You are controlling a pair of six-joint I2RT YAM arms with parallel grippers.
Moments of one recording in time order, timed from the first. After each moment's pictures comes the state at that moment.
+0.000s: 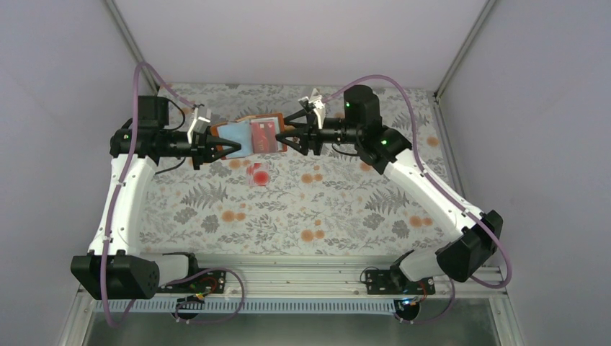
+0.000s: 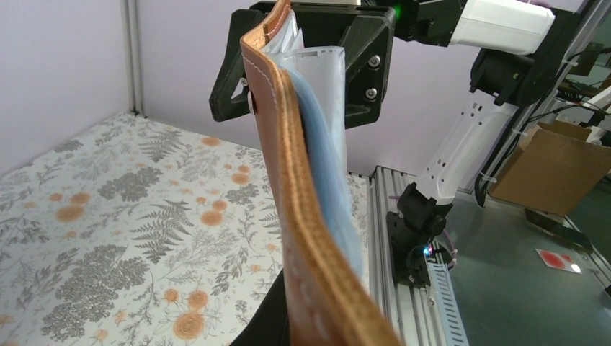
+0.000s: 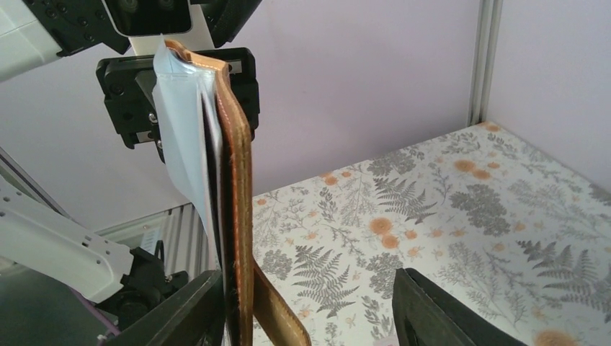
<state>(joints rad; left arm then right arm) 0.02 1.23 1.35 -1.08 1.41 0.72 0.64 1.41 1.41 -0.28 -0.73 0.02</state>
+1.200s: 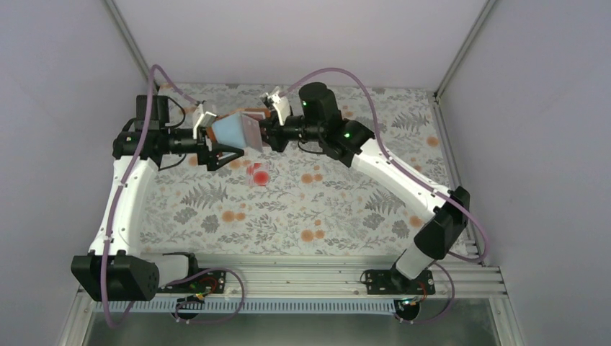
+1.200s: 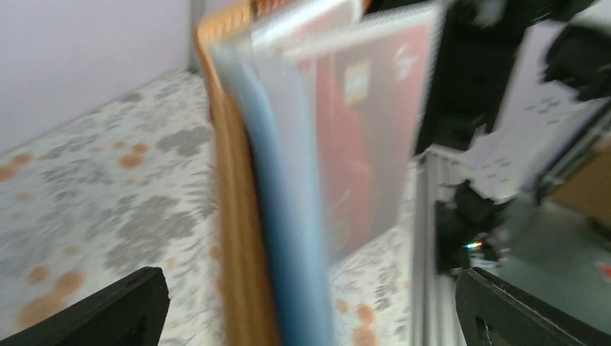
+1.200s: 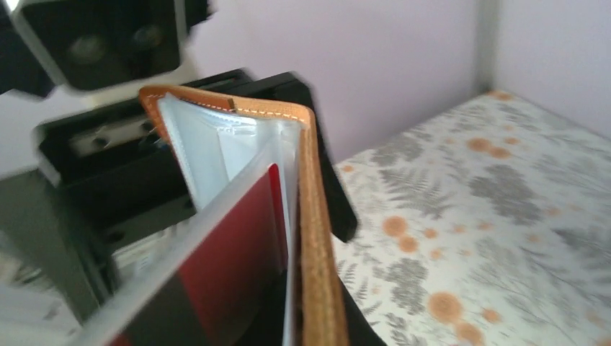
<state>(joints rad) 0.02 1.22 1.31 -0.95 1.30 0.56 0.82 1.62 1.62 -0.30 -0.58 0.13</state>
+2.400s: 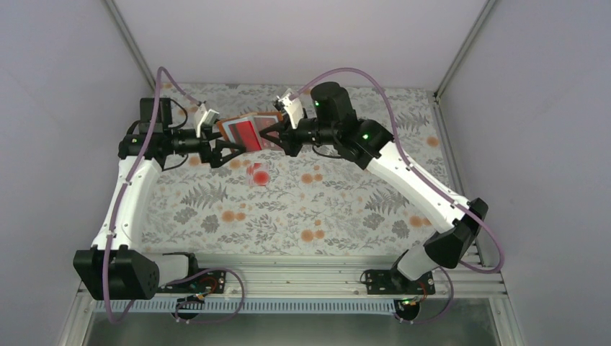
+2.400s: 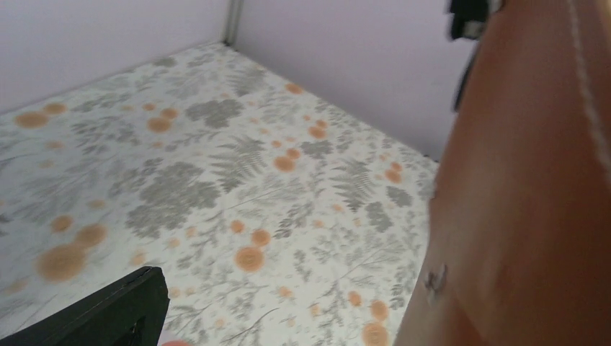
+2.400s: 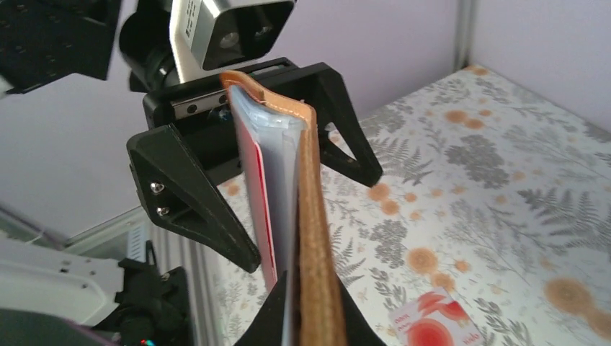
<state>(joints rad) 0.02 1.22 1.24 -0.79 1.12 0.38 0.82 1.54 1.68 -0.55 -0.43 0.09</state>
